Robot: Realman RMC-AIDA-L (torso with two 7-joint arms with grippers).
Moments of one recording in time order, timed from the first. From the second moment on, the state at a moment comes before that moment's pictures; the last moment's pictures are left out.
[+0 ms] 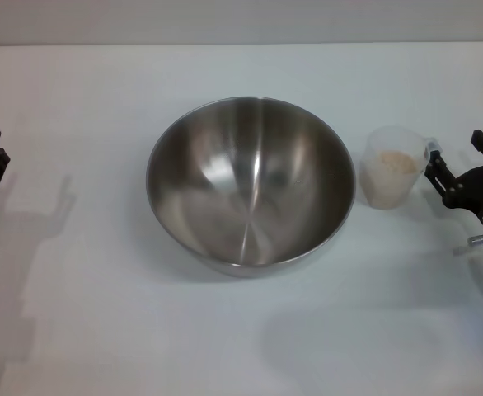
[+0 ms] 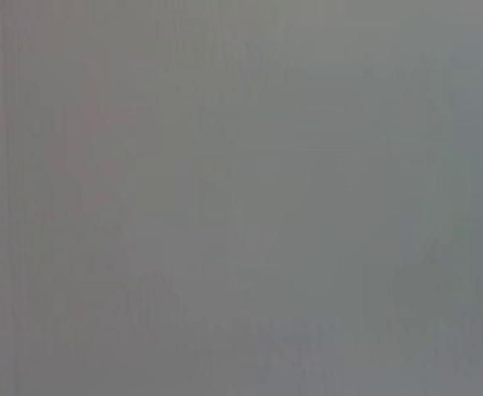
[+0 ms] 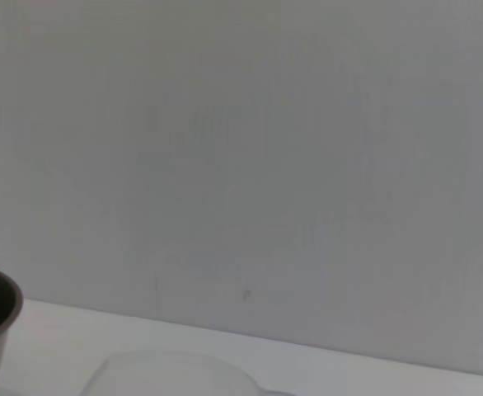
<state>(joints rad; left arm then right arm) -0.06 -2.07 -1.01 -0.44 2.61 1.39 0.08 0.35 2.09 0.24 0.17 -1.81 -1.18 0.02</state>
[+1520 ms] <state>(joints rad) -0.06 -2.07 -1.00 -0.44 2.61 1.39 0.08 0.33 2.09 0.26 0.23 -1.80 -1.40 -0.13</state>
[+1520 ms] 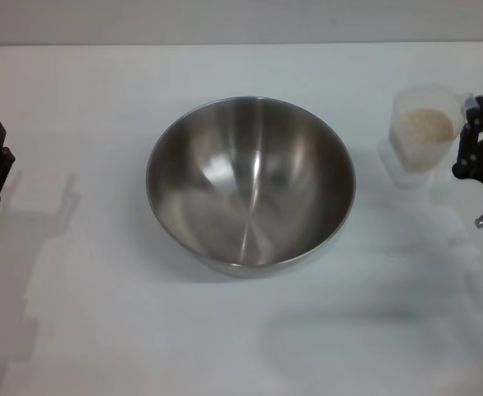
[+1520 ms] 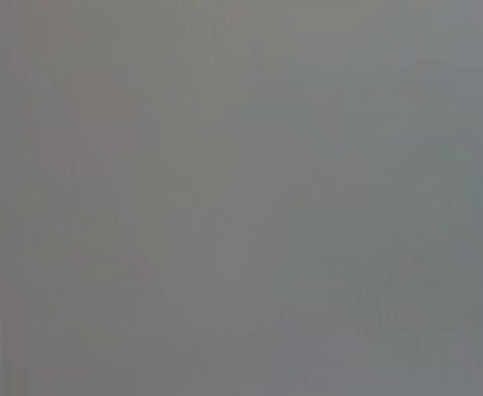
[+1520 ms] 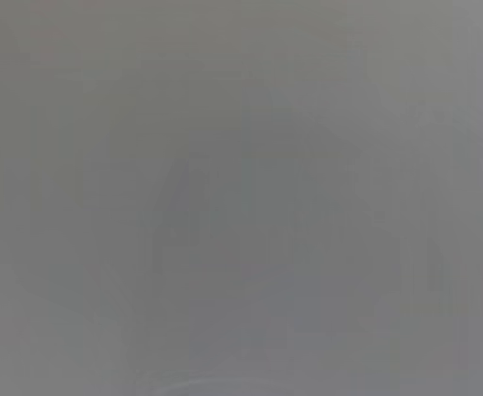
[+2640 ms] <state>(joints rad) -0.06 -2.08 -0.98 -0.44 2.61 1.39 0.08 0.51 2.09 0.25 0.47 -1.92 -1.39 -1.11</state>
